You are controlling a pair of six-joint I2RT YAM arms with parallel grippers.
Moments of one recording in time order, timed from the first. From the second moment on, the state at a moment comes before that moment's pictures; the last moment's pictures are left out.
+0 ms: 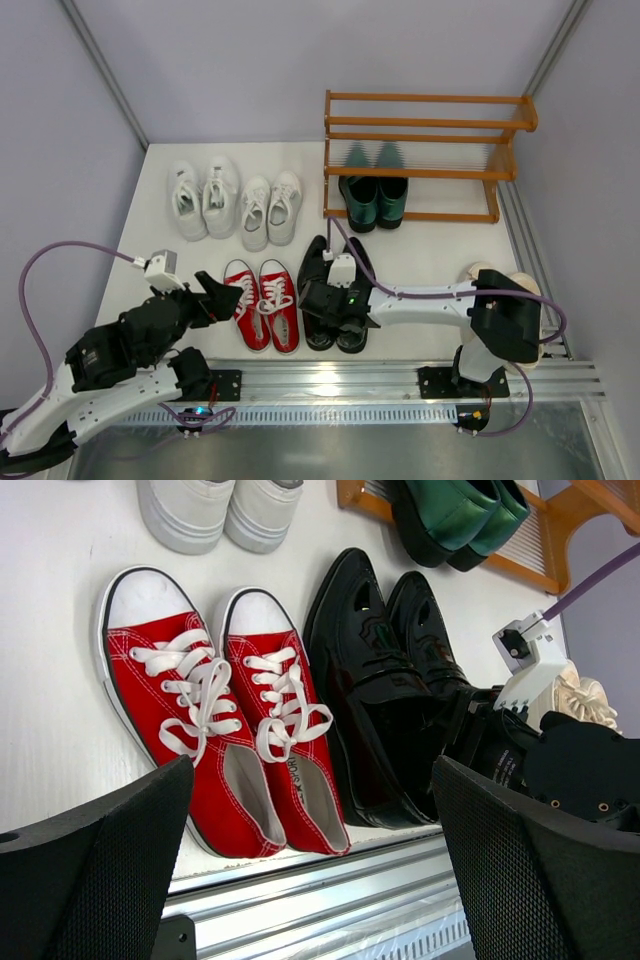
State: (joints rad) left arm -1.03 0.31 0.82 -1.00 -0.59 -0.92; right arm 1.23 1.61 0.98 -0.57 0.50 1.09
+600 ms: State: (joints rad) left arm -1.03 0.29 0.81 -1.00 -0.59 -0.92; right arm 1.24 1.20 0.74 -0.76 0.43 1.12
